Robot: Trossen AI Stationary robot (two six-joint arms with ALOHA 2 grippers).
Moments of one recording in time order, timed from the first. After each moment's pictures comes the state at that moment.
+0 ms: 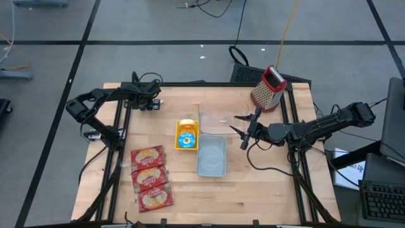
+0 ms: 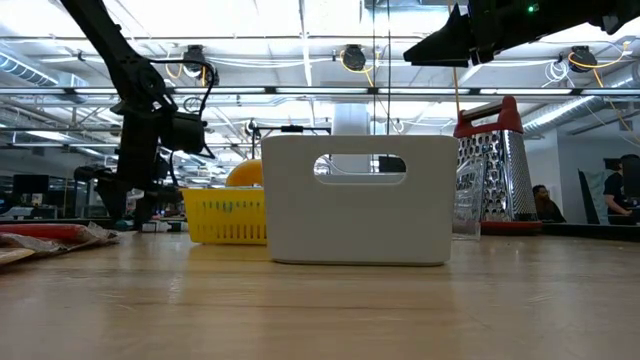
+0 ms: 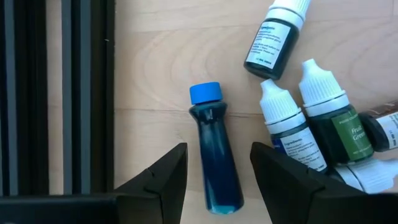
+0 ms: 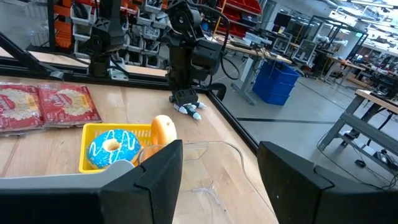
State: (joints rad) left arm 0.87 1.55 0.72 -0.69 -0.30 -0.71; right arm 0.21 1.03 0.53 0.36 0.65 -0.17
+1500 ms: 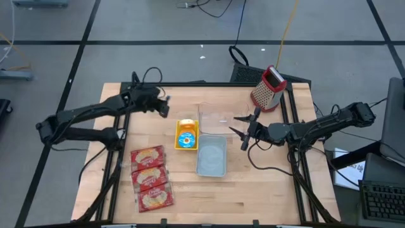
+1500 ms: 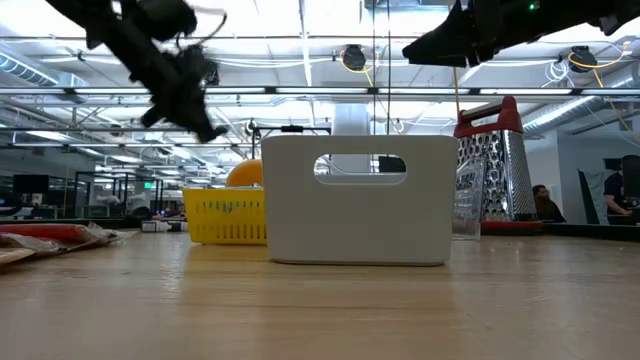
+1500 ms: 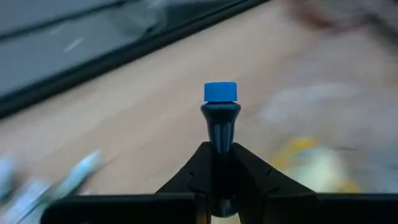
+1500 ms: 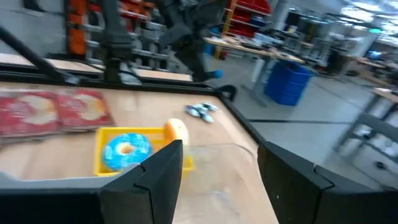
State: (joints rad) left arm 0.48 1.03 0.72 -0.36 -0.08 -0.39; right arm 0.21 1.03 0.53 0.37 0.59 -0.14
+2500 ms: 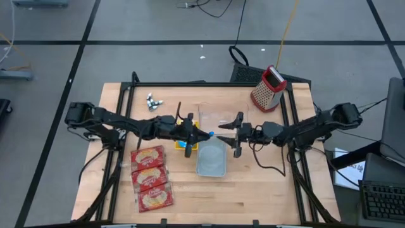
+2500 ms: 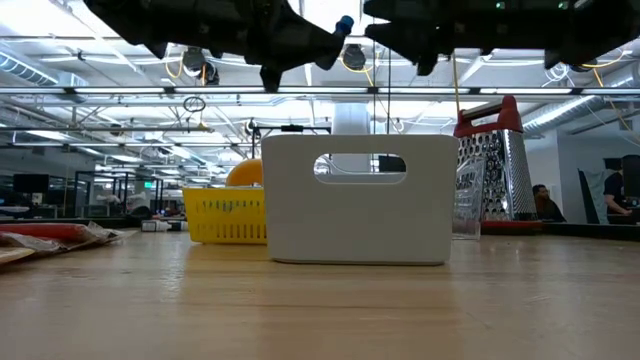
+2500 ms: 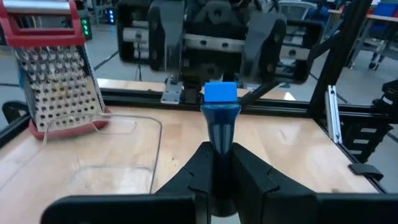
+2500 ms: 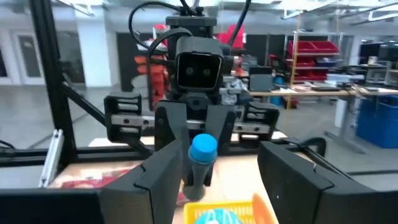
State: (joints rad) left arm -0.04 1.49 0.78 0.58 0.03 -0.07; right arm 0.13 1.35 0.52 0.99 0.21 0.00
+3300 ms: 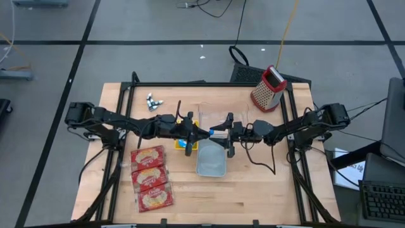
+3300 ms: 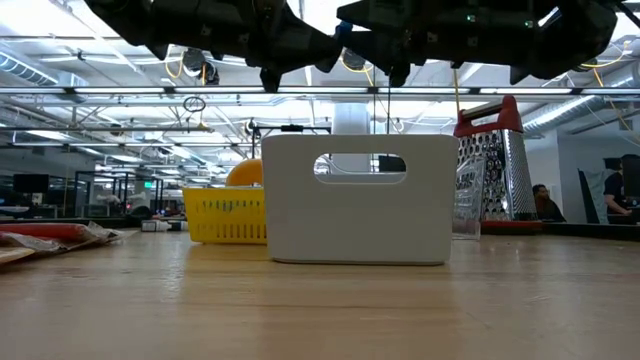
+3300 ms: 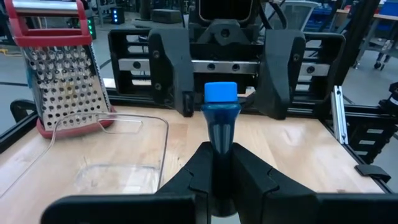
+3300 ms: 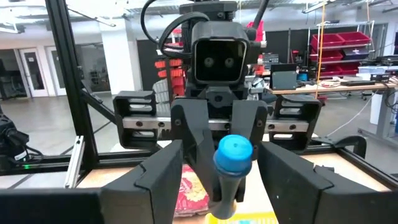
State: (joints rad) left arm -0.02 1.49 0.78 0.57 0.03 -0.07; right arm 0.08 1.51 0.59 1.08 0.08 0.07
